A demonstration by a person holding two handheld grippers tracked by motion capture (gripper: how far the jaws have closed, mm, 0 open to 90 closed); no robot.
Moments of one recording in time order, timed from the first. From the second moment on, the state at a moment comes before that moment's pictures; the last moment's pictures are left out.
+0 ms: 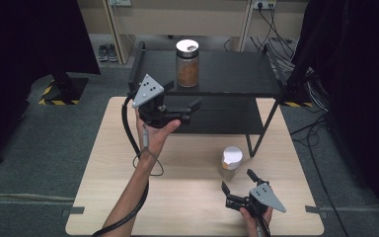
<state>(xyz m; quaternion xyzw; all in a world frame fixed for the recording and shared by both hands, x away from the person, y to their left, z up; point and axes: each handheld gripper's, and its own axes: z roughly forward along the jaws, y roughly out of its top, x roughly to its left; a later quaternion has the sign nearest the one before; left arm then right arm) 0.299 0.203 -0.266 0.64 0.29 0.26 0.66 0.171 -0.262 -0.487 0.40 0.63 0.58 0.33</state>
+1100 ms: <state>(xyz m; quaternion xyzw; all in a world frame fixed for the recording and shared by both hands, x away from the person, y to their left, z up) 0.261 0.207 -0.372 0.65 0.28 0.26 0.66 0.171 -0.261 -0.487 0.40 0.63 0.58 0.33</state>
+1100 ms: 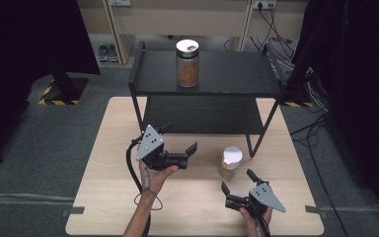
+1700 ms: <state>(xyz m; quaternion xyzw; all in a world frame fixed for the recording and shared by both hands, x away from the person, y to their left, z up) 0.248 0.217 -0.433 0.64 0.30 0.24 0.67 0.171 -0.262 -0.486 0.40 0.63 0.58 0.33</state>
